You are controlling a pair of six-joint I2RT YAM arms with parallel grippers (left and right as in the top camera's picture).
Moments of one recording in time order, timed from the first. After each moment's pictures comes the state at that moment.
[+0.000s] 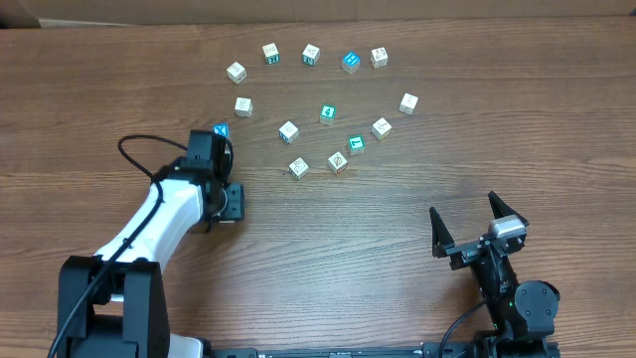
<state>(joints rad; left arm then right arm) -0.11 1.62 0.92 -0.66 -0.05 -0.15 0.03 0.01 0.02 -0.02 -0.22 -0.01</state>
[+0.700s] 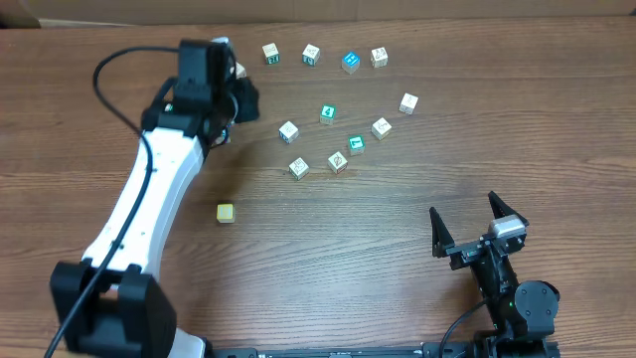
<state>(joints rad) -0.18 1.70 1.45 -0.62 0.06 -0.36 0.03 0.01 0.02 -0.02 -0.22 -0.01</state>
